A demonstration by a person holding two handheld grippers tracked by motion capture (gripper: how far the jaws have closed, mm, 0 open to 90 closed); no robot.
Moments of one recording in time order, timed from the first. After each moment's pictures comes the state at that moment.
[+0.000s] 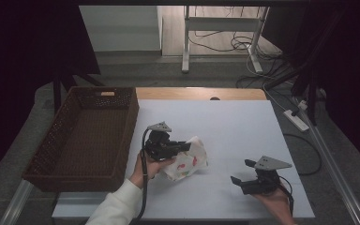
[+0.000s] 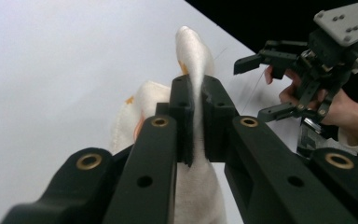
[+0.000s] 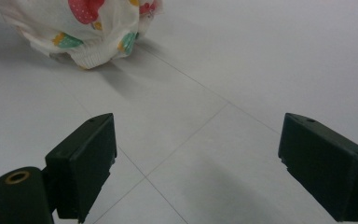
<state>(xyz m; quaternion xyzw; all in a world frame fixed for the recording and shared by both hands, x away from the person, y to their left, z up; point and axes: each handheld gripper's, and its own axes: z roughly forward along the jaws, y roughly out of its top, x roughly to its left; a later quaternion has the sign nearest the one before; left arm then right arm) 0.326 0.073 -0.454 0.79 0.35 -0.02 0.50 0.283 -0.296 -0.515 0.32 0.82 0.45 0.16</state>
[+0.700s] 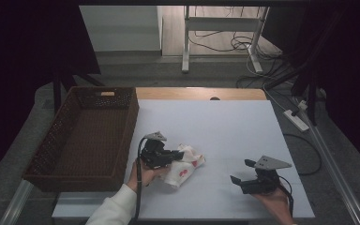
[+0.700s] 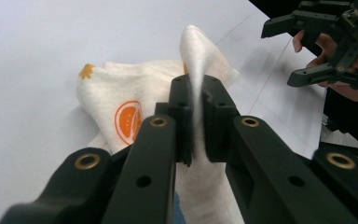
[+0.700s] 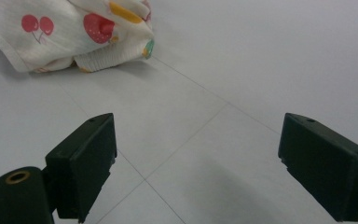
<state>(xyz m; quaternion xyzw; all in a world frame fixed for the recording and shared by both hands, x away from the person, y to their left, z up) 0.323 0.086 -0.495 0.80 0.37 -0.04 0.47 0.284 -0.296 -0.516 0.32 0.82 0.45 0.16</state>
